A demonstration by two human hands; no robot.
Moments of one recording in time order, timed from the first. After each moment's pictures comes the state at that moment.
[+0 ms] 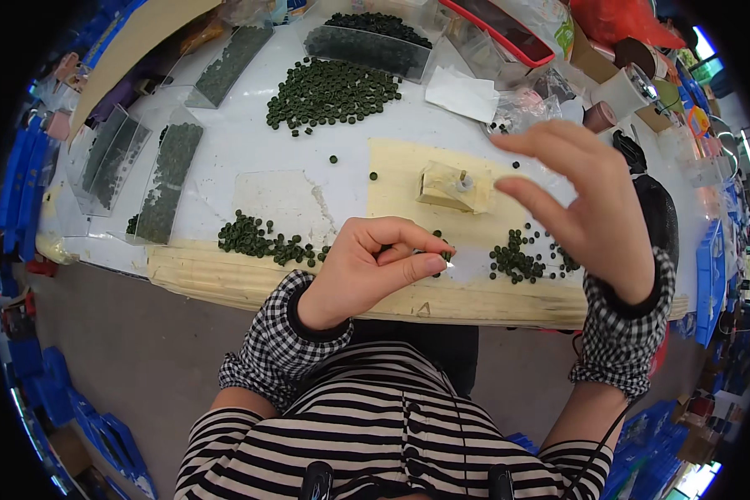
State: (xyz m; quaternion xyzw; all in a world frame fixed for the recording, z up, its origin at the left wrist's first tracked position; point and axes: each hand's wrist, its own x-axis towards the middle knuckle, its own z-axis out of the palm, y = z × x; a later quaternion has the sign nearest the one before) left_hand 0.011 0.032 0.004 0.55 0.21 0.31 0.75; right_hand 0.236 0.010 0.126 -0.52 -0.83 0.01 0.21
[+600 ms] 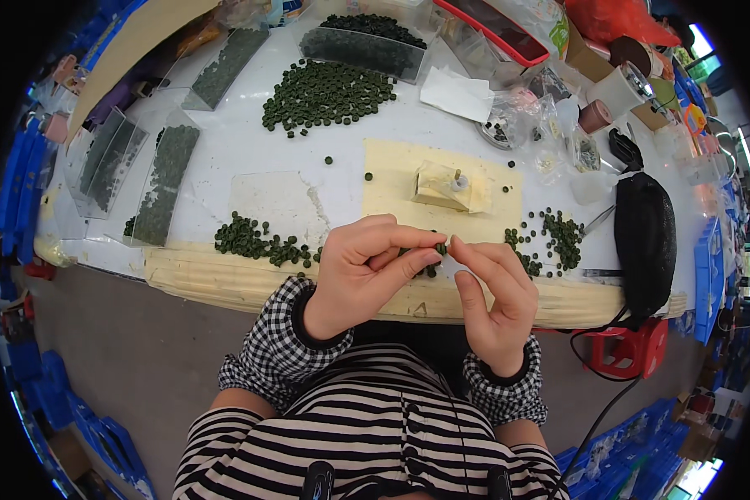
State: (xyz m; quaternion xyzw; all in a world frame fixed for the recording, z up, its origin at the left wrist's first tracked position) left_hand 0.013 0.027 0.005 0.69 0.23 0.43 0.53; right_hand 0.171 -0.063 0.019 -0.56 -0.63 0.14 0.52
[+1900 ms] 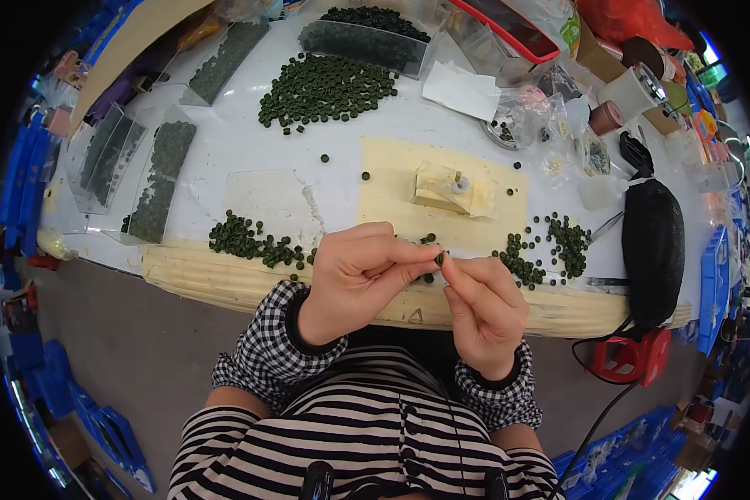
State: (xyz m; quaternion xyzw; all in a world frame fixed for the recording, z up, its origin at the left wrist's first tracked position) left_hand 0.017 0.026 0.003 0.73 0.25 0.43 0.48; right_hand 0.172 -0.062 0.004 -0.53 -0.65 0.12 0.53
